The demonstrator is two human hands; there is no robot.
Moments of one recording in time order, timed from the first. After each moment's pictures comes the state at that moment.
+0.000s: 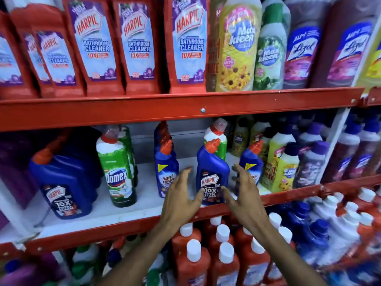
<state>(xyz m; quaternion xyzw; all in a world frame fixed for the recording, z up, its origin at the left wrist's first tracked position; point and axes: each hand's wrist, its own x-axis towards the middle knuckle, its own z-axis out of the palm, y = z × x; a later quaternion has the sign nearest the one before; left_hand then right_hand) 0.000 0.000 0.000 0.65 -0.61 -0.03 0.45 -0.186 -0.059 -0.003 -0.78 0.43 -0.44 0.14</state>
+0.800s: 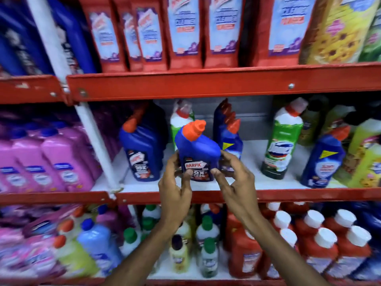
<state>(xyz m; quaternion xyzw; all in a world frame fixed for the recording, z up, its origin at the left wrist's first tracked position) 0.099 0.119 -0.004 0.59 -0.45 0.05 0.67 -0.035 0.039 0.014 -0.75 0.25 -0.53 0.32</state>
